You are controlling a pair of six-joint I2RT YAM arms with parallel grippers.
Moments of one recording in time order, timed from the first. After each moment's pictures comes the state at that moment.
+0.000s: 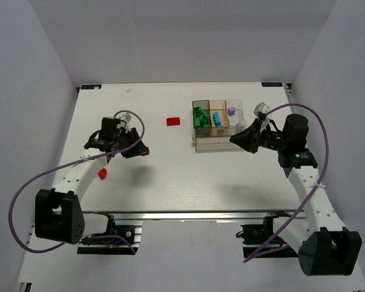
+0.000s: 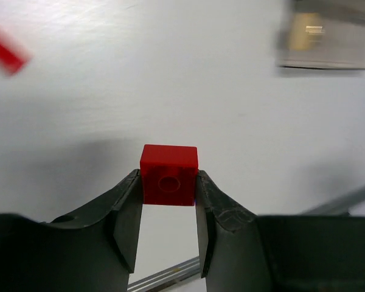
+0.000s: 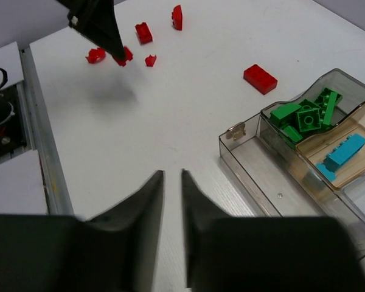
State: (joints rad) left arm -0.15 1.27 0.83 -0.47 0.30 -0.47; right arm 0.06 0.98 0.80 -0.10 -1.07 -0.12
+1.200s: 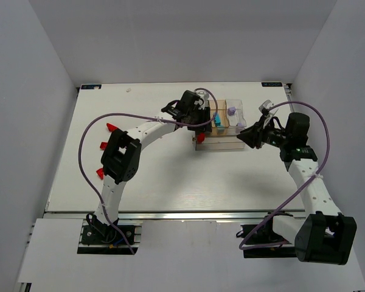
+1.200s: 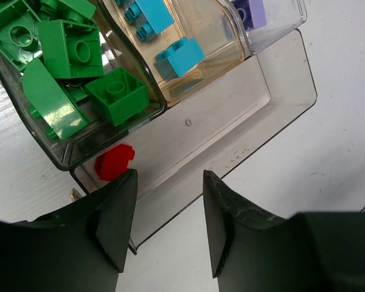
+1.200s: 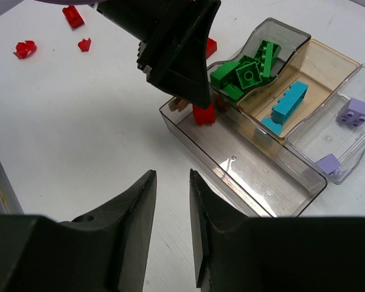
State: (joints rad) left arm -0.66 2.15 1.79 -0.38 0.21 -0.41; right arm -0.03 1.08 0.80 -0.12 -0.95 -0.19
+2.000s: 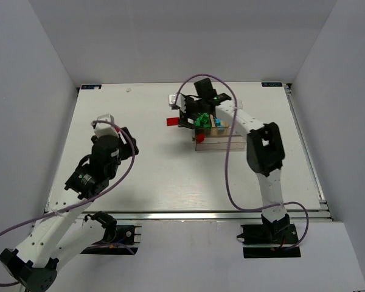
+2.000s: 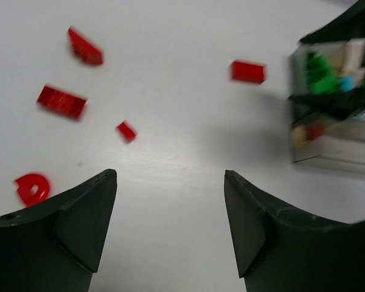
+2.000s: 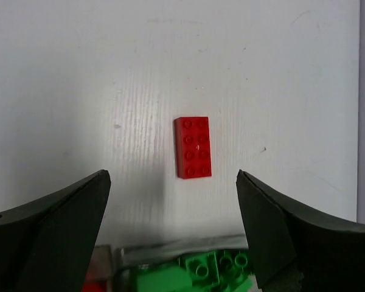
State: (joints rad) left arm -0.55 0.79 0.89 -0.49 -0.48 -0.49; right arm 0.52 2.12 1.83 -0.48 -0.69 -1.00
